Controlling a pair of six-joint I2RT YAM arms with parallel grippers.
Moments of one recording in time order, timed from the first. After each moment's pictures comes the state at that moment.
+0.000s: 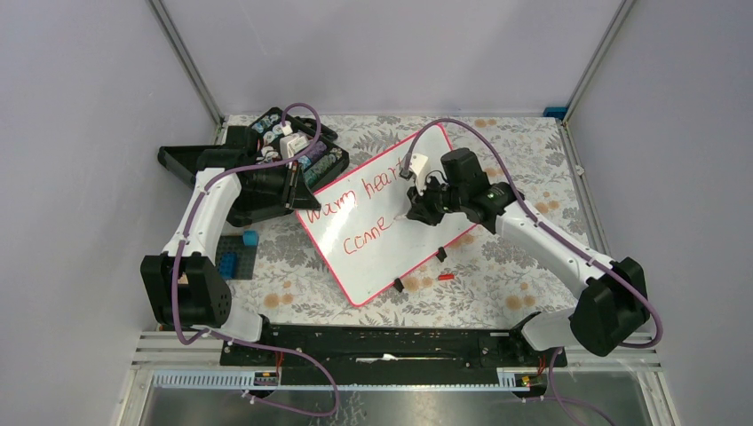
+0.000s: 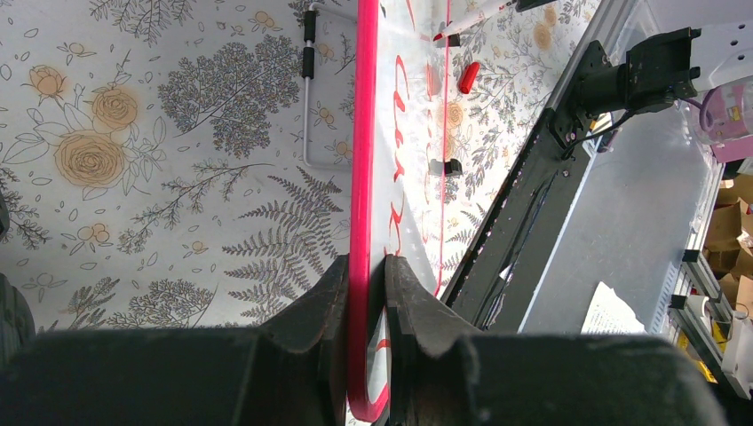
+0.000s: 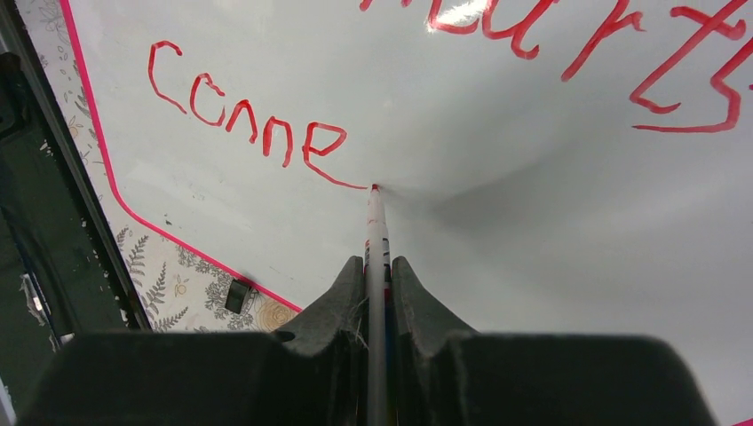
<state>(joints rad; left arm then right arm) -0.02 1.48 1.35 -1.05 0.97 0.44 0.59 1.38 1.11 -0.45 -0.44 -0.30</state>
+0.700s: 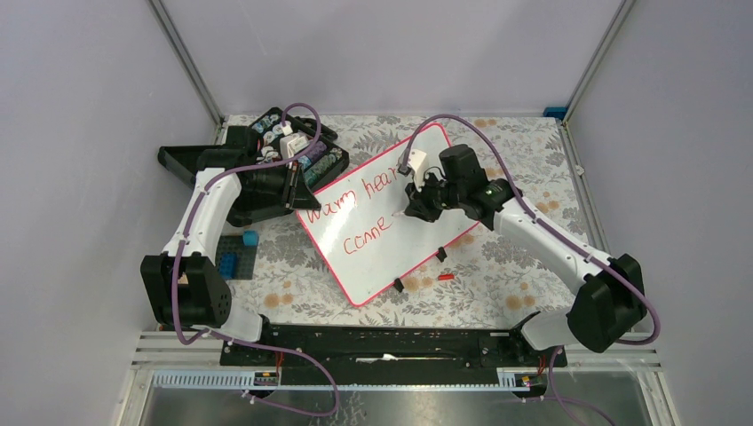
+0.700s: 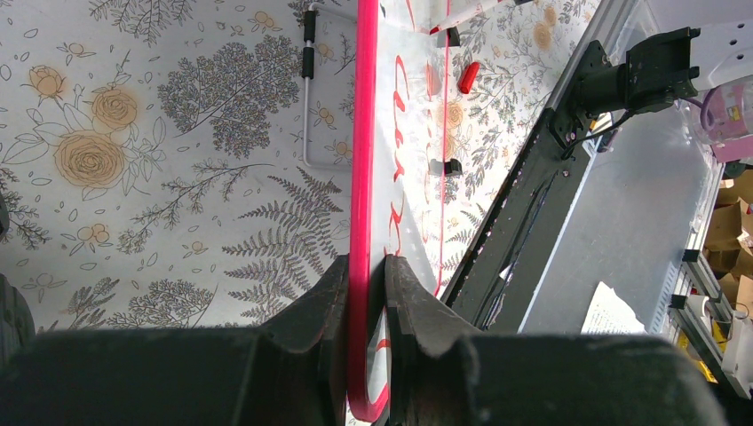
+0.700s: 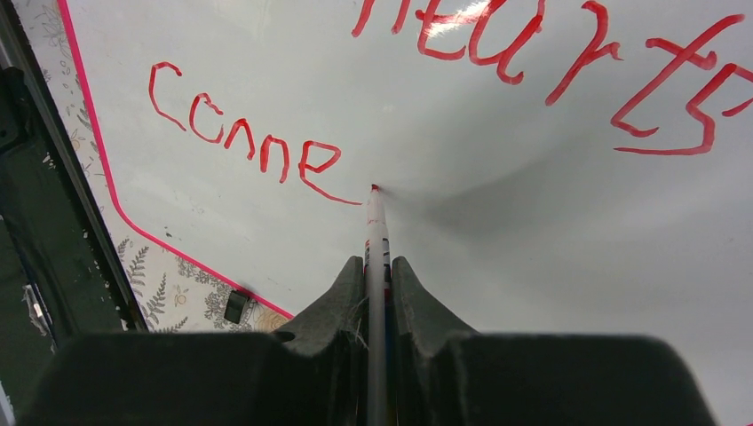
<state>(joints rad) -0.03 1.48 1.35 -1.05 0.97 0.44 0.58 1.40 1.15 -0.45 -0.44 -0.29</state>
